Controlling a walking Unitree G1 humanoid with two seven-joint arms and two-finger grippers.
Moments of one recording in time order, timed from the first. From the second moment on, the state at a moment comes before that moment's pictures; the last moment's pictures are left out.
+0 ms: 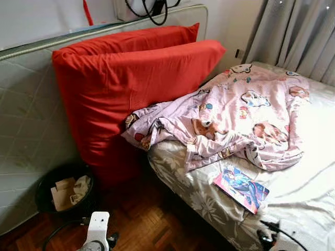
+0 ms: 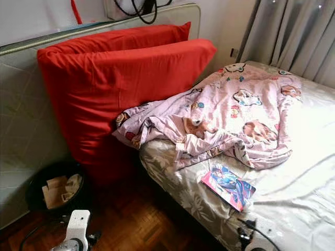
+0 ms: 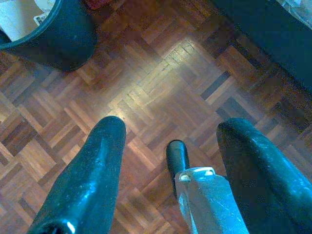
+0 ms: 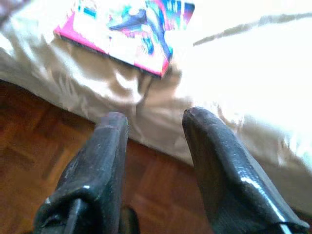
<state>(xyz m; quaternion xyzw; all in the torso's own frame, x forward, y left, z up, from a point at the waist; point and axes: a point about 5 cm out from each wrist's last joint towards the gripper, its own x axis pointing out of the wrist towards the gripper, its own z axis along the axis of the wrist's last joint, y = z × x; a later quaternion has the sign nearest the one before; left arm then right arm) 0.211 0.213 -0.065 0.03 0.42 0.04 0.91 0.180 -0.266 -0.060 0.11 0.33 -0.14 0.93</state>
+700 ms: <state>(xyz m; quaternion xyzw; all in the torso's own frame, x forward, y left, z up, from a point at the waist) 0.214 0.204 -0.065 0.03 0.41 0.03 0.91 0.158 -0.267 -0.076 0.10 0.44 -0.14 0.88</state>
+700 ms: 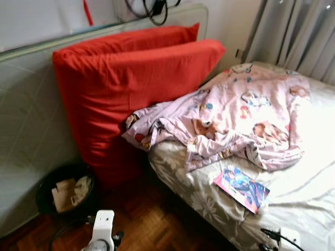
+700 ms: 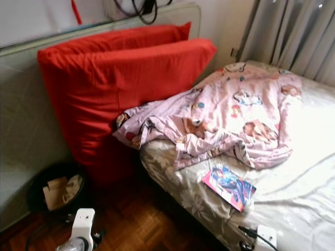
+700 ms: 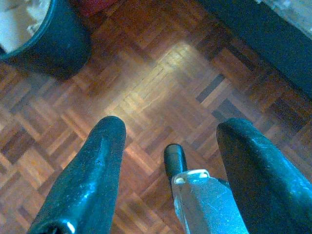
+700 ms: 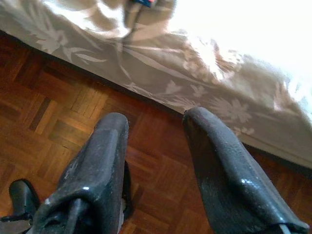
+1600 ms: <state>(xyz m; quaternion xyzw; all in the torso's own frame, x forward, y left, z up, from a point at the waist) 0.206 0.215 -0.067 0.04 0.42 0.04 0.90 0.159 -0.251 -0.080 0.08 0.45 -0.10 0.88</state>
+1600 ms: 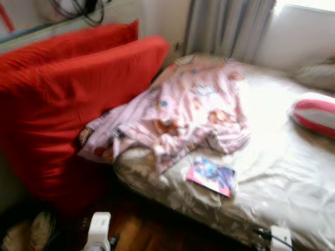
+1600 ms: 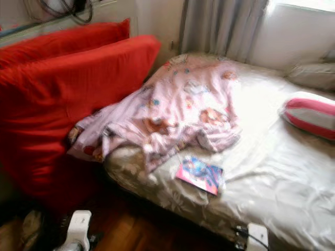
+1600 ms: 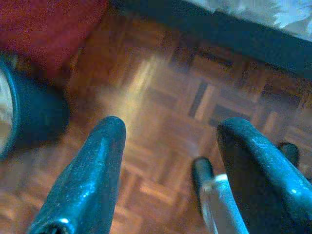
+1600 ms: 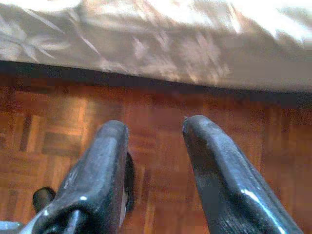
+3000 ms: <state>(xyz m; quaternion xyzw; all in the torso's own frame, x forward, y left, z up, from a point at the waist) 0.203 0.220 -0.068 0.04 0.42 0.04 0.91 0.161 -0.251 -0.078 0.11 0.43 -0.09 0.89</state>
